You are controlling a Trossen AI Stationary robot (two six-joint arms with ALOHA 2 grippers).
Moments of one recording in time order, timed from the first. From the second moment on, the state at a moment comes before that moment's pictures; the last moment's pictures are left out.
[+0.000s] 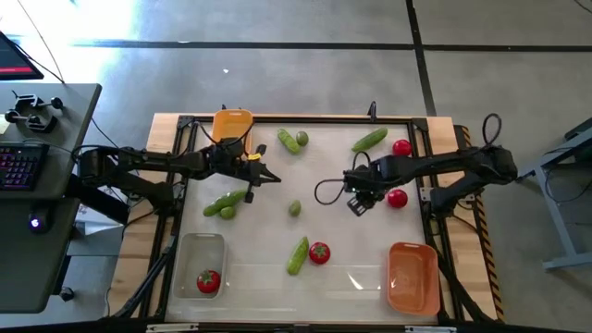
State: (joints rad) left arm 0.31 1.30 0.58 0.32 0.38 0.47; right arm 0.02 1.44 1.08 -1.15 0.05 0.87
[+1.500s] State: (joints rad) left arm 0.31 1.30 0.62 0.29 0.46 0.42; right arm 0.63 1.44 0.97 -1.18 -0.02 1.65
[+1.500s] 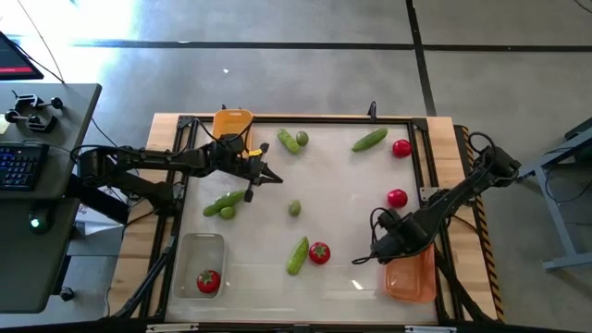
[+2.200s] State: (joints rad) left arm 0.31 1.30 0.62 0.29 0.46 0.42; right arm 0.67 1.47 0.97 -1.12 0.01 1.64
